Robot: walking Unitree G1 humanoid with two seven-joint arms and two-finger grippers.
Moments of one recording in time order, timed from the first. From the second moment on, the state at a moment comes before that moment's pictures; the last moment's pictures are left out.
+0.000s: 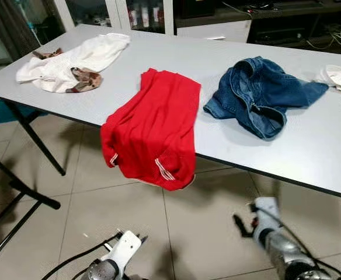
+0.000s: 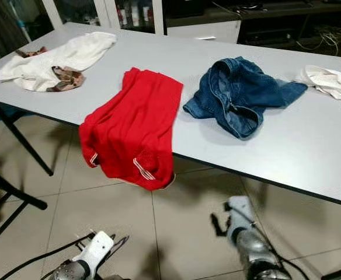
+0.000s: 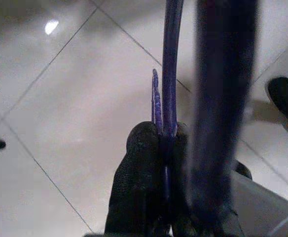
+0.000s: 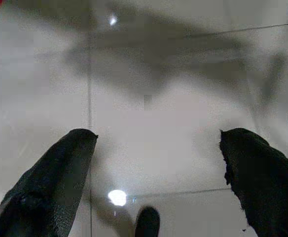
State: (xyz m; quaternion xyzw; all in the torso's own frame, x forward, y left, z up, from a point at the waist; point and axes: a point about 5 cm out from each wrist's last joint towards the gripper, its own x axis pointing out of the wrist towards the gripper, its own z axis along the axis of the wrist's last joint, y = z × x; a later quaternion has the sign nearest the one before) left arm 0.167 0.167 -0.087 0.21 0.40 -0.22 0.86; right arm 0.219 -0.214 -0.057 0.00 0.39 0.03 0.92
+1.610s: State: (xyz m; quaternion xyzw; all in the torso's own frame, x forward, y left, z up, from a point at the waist) left arm 0.169 0.170 -0.088 0.30 0.40 -0.25 0.83; right arm 0.194 -0.176 -0.075 -0.19 0.42 0.25 0.85
